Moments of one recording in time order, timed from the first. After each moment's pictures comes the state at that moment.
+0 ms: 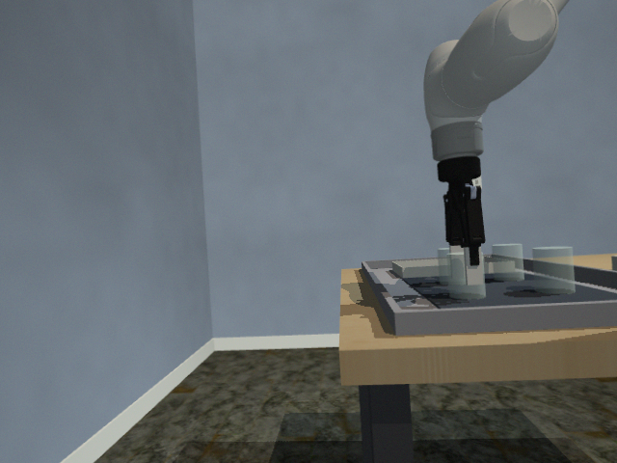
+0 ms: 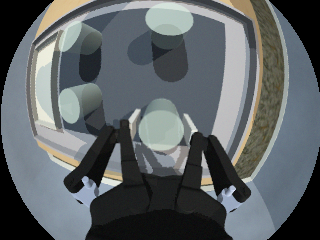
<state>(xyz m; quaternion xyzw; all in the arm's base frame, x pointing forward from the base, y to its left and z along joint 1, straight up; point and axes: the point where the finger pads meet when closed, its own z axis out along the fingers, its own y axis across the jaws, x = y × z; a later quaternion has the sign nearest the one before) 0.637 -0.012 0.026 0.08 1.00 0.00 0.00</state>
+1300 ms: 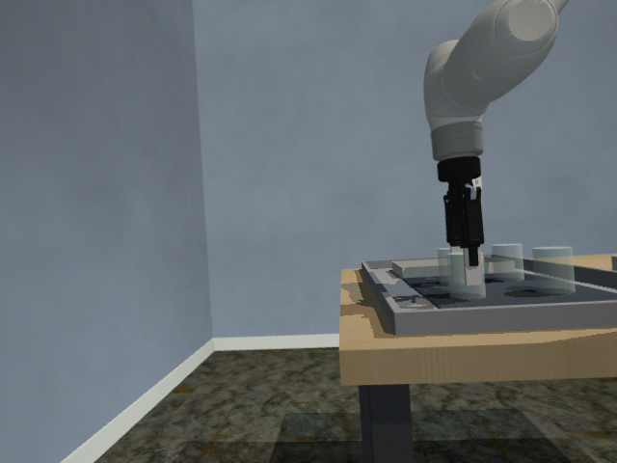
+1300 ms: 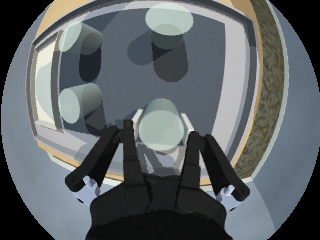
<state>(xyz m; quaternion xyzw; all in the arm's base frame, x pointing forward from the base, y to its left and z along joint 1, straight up) 0.637 -0.012 0.026 0.08 1.00 0.00 0.00</state>
